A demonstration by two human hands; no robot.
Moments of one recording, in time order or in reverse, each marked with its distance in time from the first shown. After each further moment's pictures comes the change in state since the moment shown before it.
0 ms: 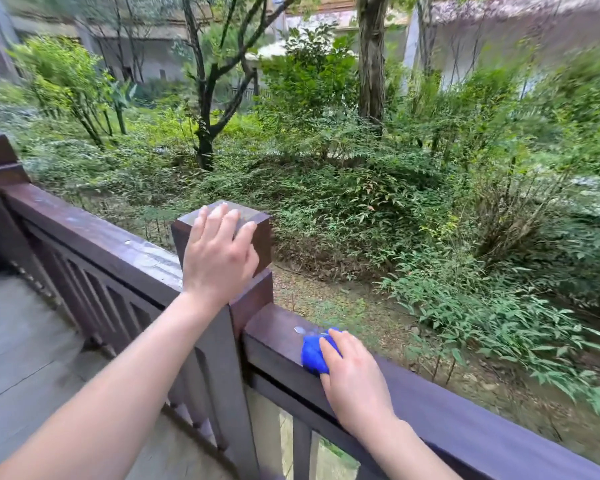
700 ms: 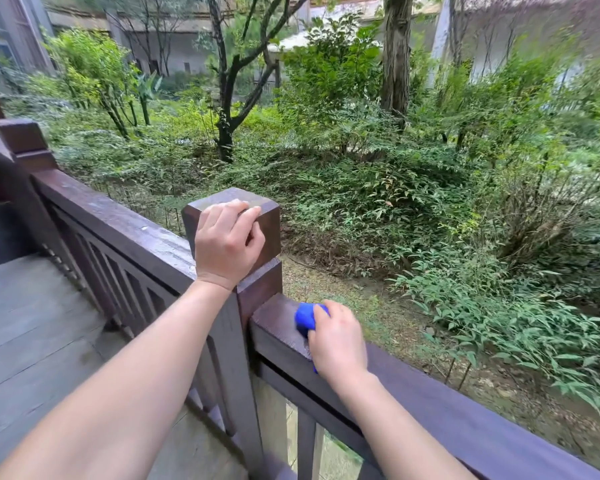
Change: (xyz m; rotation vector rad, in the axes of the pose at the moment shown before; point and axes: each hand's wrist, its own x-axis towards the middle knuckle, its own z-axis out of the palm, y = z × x) left_hand -0.001 0.000 0.023 -0.110 0.377 -0.088; right_hand 0.057 -0.019 0.011 0.012 0.049 0.090
